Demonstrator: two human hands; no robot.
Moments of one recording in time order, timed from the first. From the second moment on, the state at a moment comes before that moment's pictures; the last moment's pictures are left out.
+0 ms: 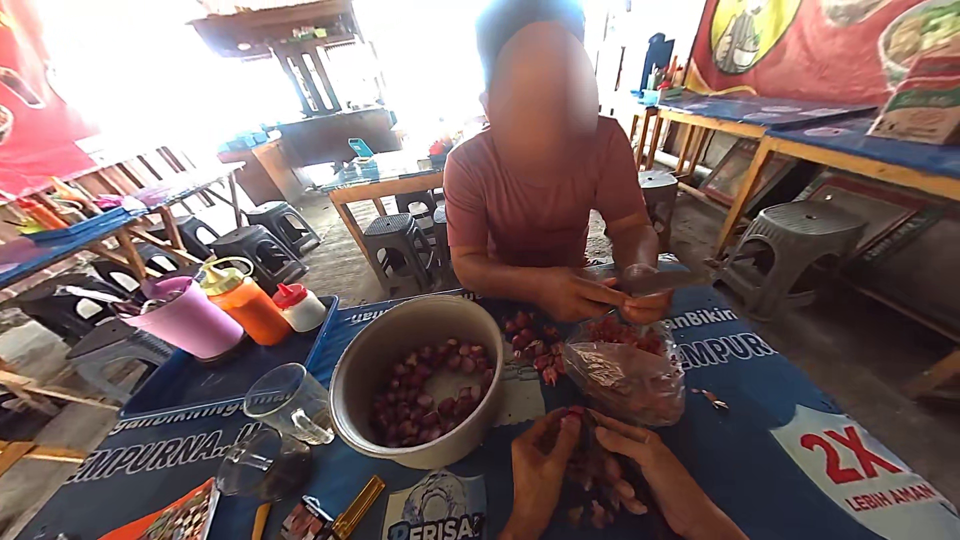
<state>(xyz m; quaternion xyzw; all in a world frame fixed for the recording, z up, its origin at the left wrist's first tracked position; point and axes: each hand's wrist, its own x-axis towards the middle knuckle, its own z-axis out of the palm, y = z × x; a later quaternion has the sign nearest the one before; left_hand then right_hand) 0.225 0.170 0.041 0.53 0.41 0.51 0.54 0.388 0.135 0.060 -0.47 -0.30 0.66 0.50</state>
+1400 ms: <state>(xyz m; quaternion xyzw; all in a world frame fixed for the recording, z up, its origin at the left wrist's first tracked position) 0.221 0.161 0.040 0.60 0.34 0.50 0.53 0.387 0.136 0.027 -0.50 -0.72 0.00 0.49</state>
